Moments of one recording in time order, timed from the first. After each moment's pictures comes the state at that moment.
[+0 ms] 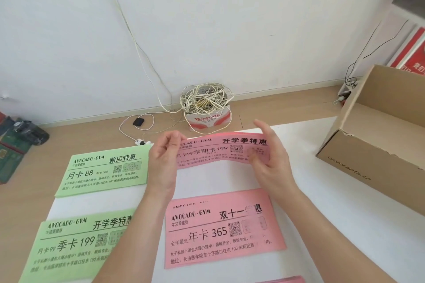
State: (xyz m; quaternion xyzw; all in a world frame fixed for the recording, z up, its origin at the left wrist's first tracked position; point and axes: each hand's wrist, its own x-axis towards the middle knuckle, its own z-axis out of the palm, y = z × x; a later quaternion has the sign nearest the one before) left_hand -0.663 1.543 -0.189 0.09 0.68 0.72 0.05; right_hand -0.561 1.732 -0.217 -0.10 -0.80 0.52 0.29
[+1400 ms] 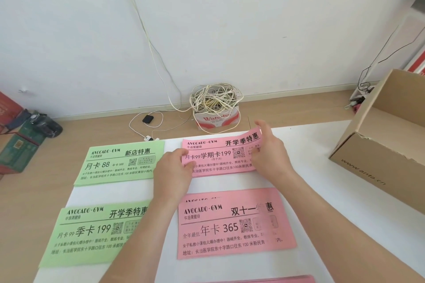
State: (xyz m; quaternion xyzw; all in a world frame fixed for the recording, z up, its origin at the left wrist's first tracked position) left_hand -0.655 1.515 -0.200 0.07 0.96 0.27 0.02; right_hand -0.597 1.721 -0.197 -0.22 -0.89 0.39 0.07
